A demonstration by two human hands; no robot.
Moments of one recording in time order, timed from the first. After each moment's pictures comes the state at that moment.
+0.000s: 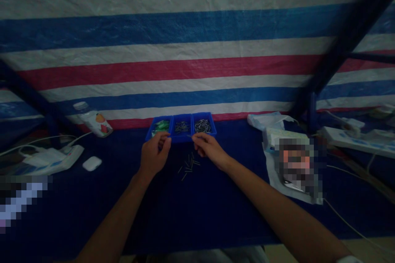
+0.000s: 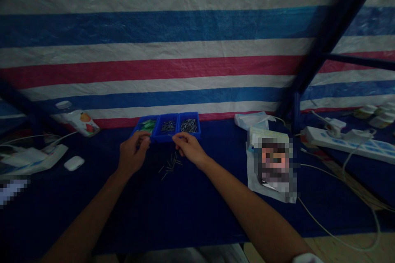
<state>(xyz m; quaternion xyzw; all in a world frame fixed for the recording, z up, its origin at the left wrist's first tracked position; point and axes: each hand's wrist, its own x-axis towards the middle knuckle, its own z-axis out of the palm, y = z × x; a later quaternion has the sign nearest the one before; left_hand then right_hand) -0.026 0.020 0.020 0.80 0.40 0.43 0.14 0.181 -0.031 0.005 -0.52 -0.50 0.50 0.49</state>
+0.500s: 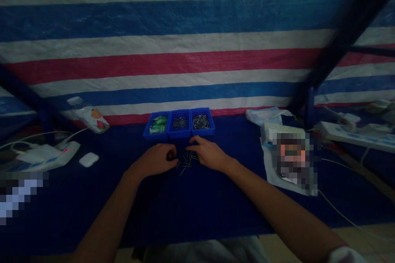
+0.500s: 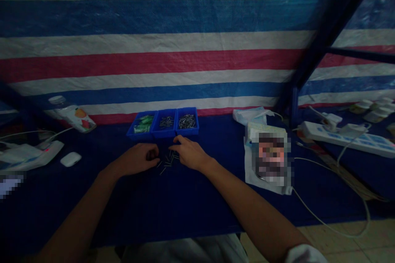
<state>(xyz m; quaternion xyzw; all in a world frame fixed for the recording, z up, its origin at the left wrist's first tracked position) -0.030 0.016 0.022 0.91 0.38 0.03 0.19 0.191 -0.051 -0.012 -0.52 -0.83 0.09 0.18</state>
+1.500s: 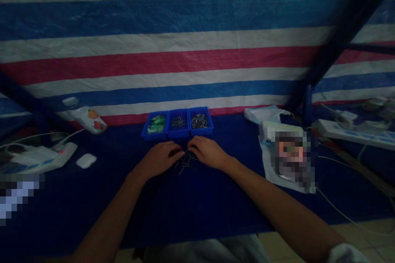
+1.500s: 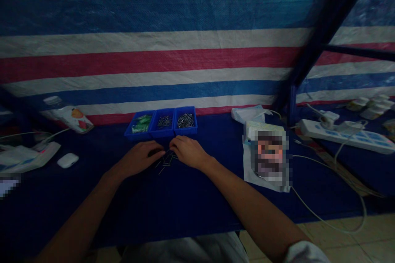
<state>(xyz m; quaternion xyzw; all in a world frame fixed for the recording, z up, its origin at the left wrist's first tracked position) -0.018 0.011 0.020 0.92 0.33 0.08 0.17 0.188 -0.050 -0.005 -0.54 -0.80 0.11 0.25</state>
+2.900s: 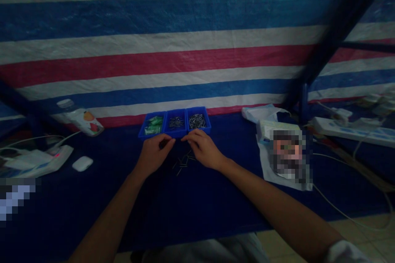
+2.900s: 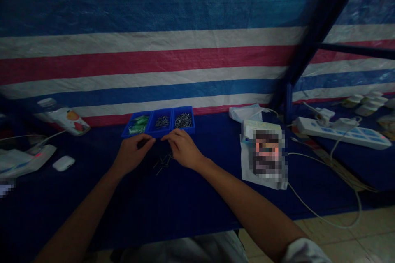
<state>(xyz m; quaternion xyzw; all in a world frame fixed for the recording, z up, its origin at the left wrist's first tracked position) -0.015 0.015 0.021 0.84 0.40 0.31 0.20 0.181 -0.050 0.000 -0.48 -0.74 0.12 0.45</state>
